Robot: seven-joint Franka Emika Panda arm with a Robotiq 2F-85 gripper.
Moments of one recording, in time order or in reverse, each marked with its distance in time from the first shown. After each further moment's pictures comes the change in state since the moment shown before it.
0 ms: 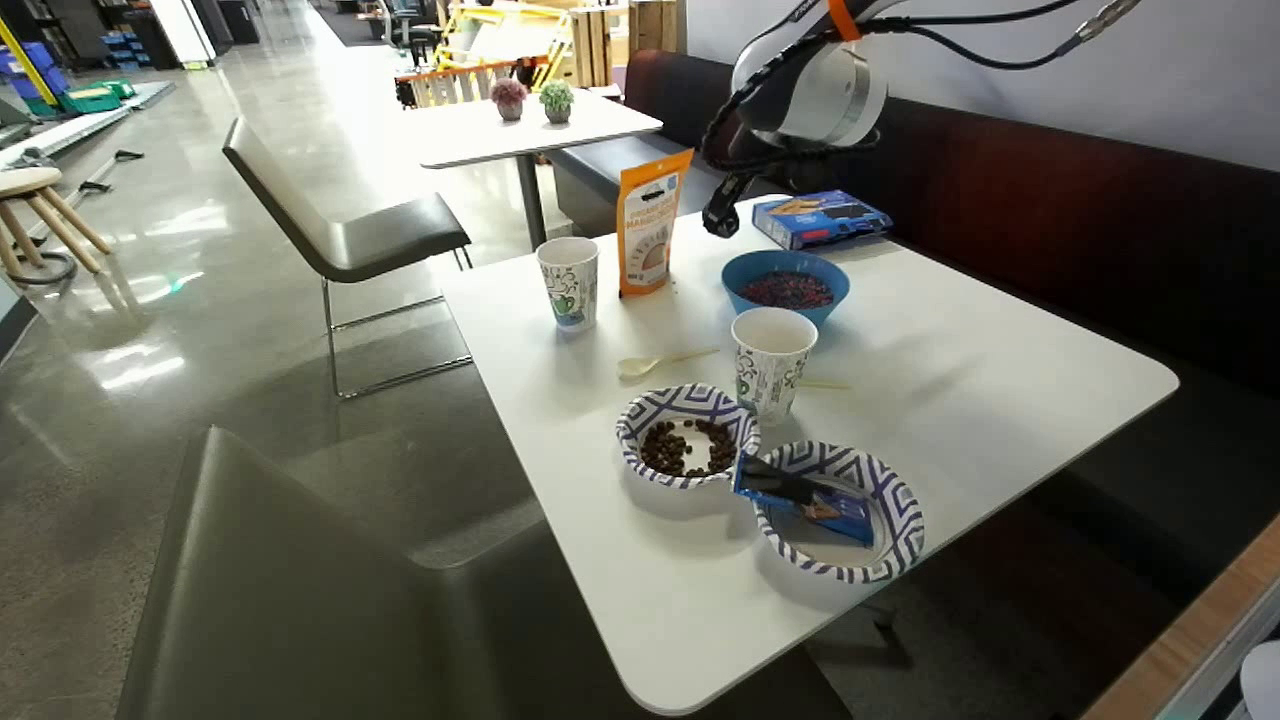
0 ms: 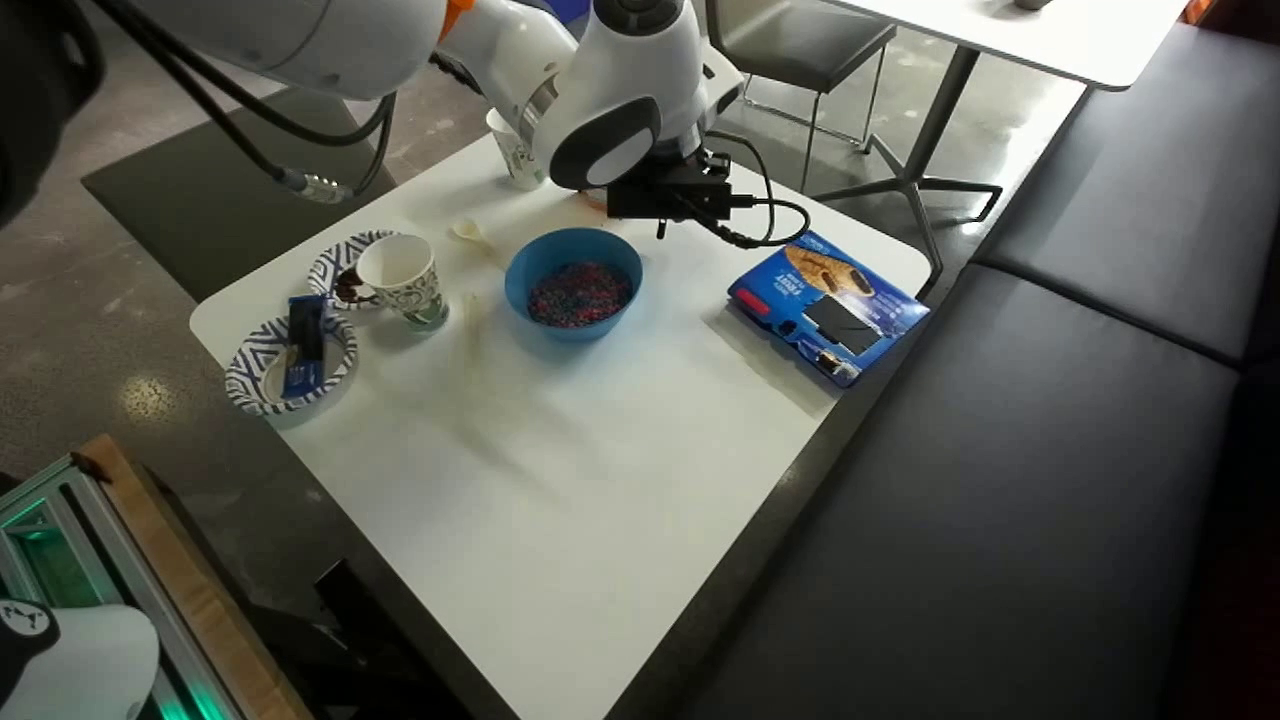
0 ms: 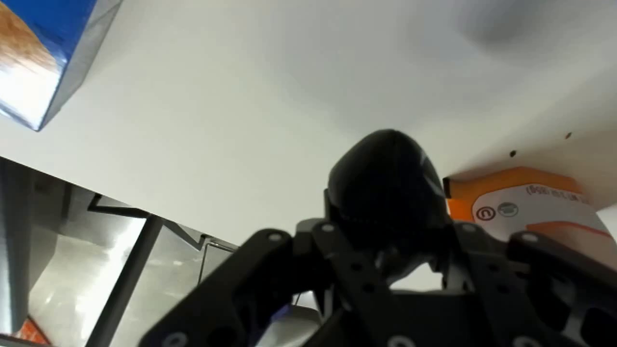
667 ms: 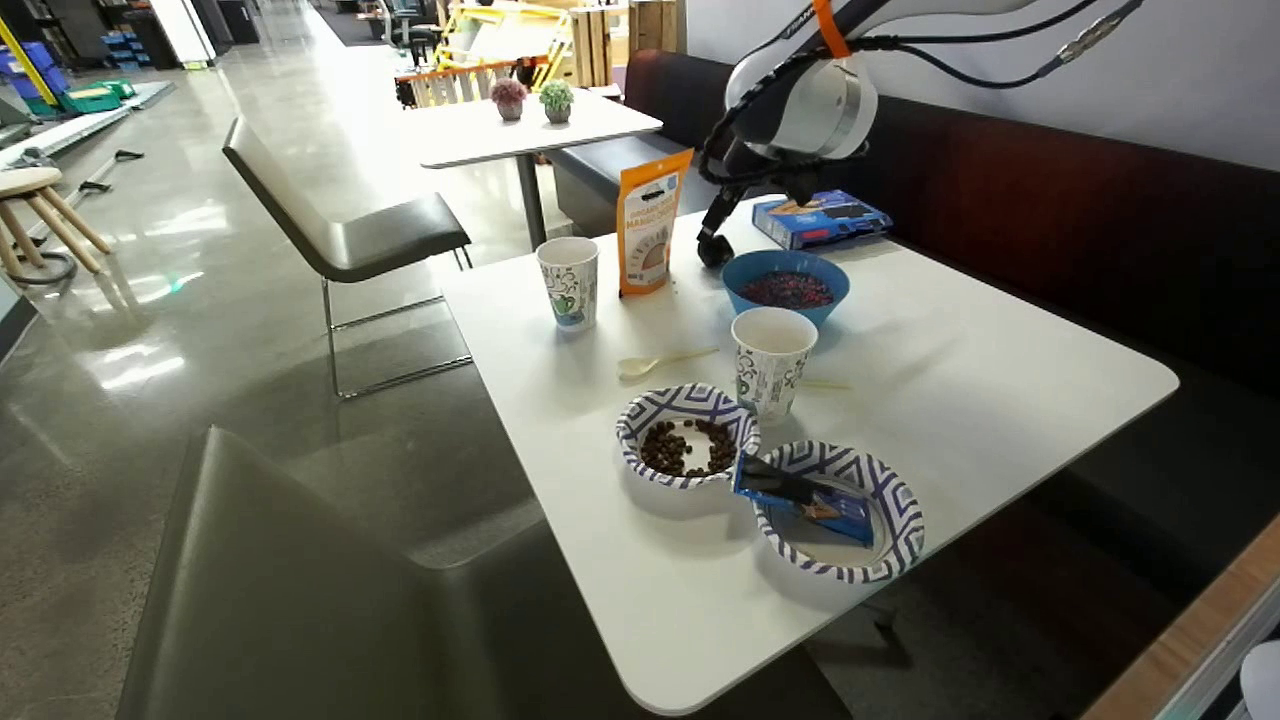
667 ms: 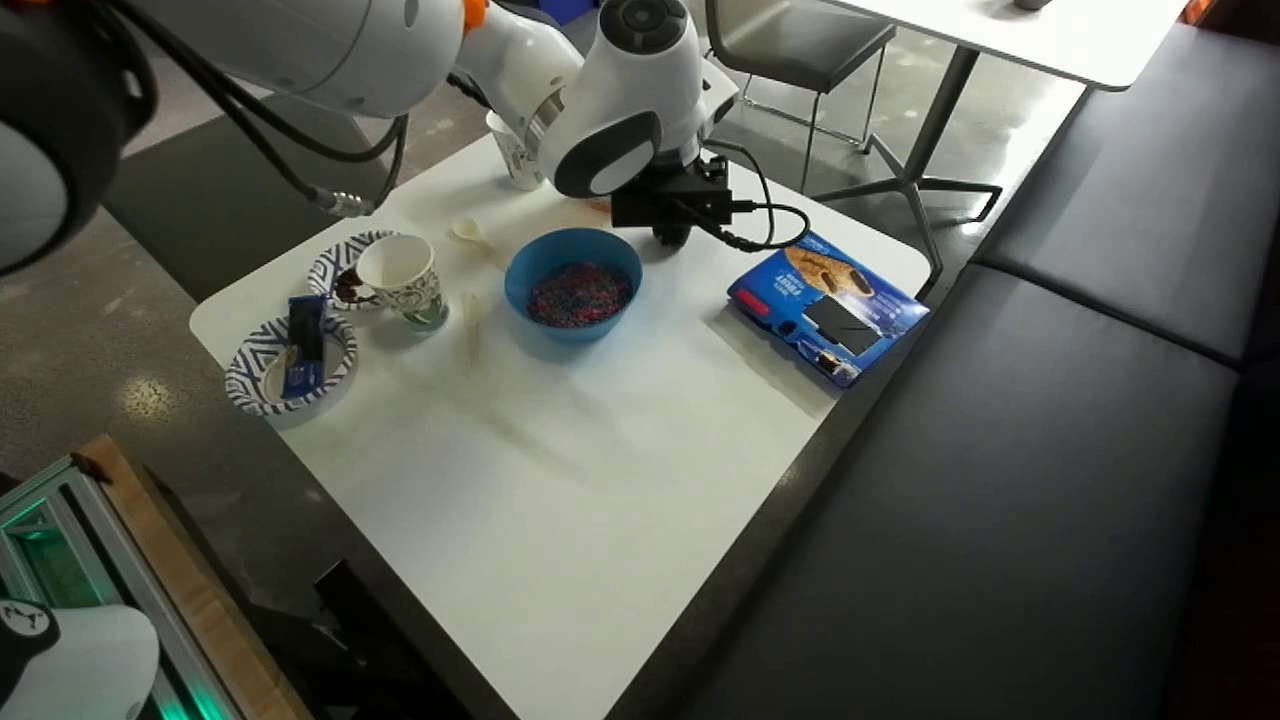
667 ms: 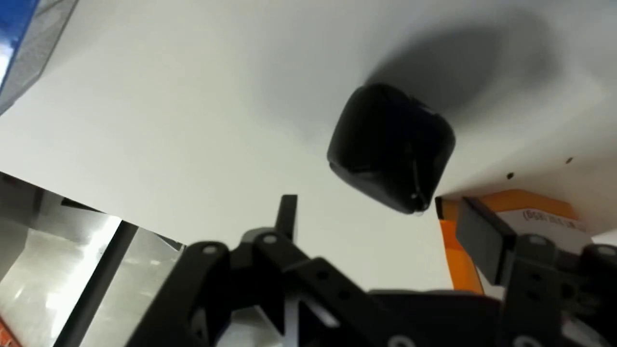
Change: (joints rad) arm 0.008 0.039 0.002 0.035 0.001 -0.015 -0.052
